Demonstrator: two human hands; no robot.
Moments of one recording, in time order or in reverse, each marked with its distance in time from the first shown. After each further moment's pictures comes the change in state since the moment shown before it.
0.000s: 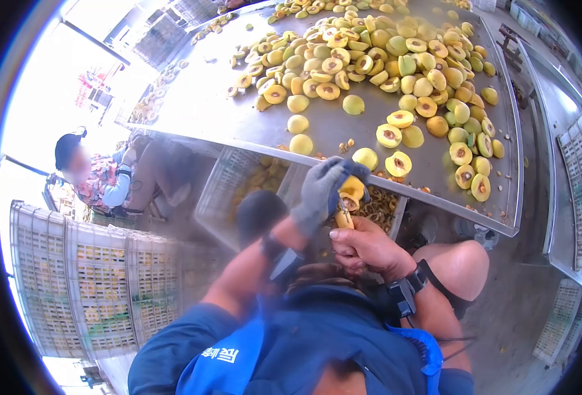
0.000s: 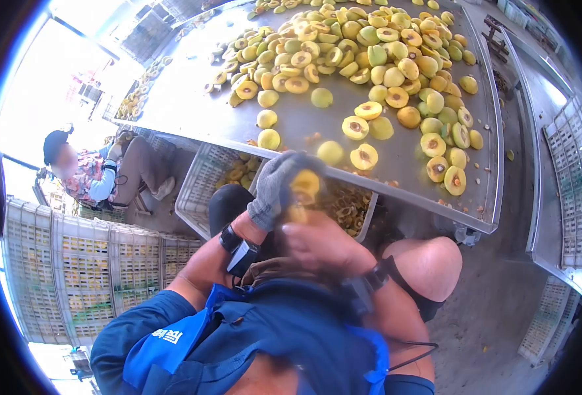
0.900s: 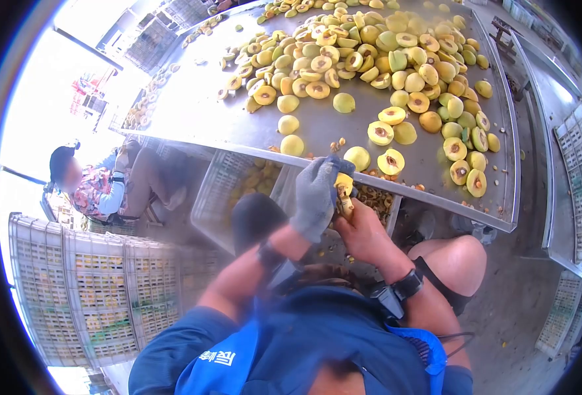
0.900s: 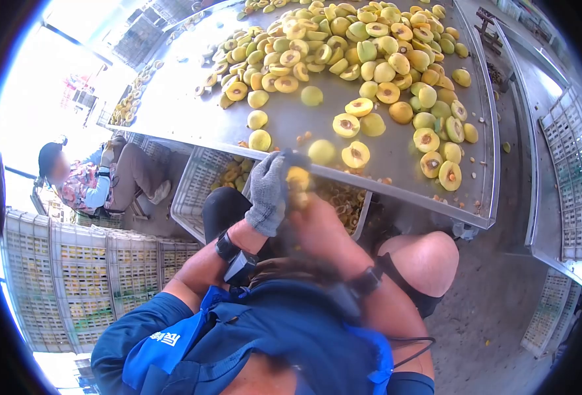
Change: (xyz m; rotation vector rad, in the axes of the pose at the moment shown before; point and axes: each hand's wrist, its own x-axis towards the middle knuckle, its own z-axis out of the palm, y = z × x) left_hand 0.001 -0.011 0.021 0.036 0.321 -0.141; right_hand 0.040 0.026 -0.028 -0.731 0.531 -0.649
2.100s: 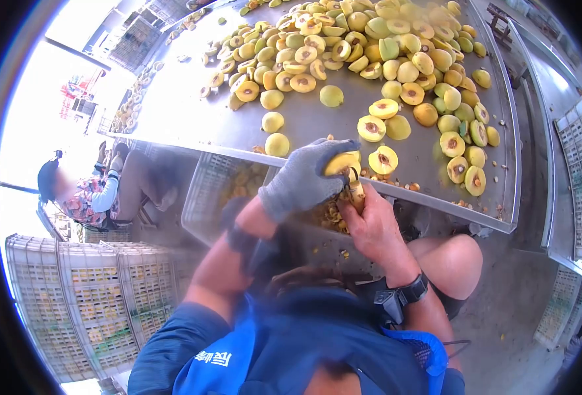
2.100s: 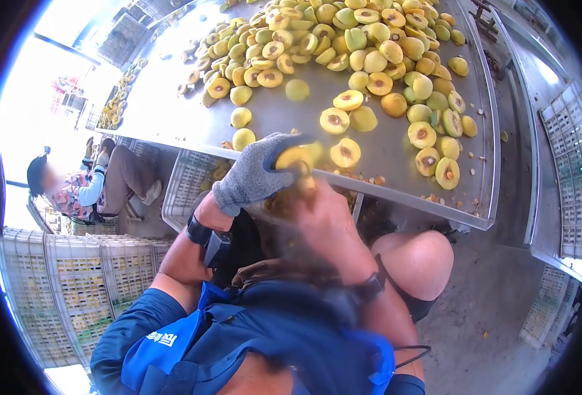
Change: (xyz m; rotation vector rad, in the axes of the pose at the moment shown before) left_hand 0.064 0.028 -0.015 0.635 -0.586 0.243; right_hand 0.012 -0.046 -0.043 -0.221 0.090 0.210
